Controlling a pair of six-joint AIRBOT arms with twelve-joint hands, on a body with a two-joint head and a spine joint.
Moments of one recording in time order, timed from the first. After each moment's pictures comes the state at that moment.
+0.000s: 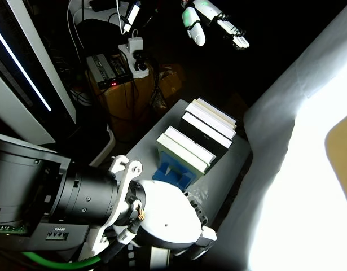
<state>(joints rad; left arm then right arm) 1.04 -0.97 1.19 -0.48 -1.38 0.53 0.04 -1.35 1.73 -2.66 0.32 1.01</state>
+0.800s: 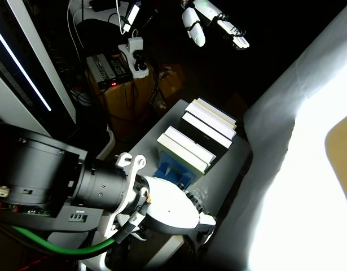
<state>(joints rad) 1.04 -0.97 1.19 -0.48 -1.38 0.53 -0.01 -1.40 1.73 -2.75 0.32 1.01</state>
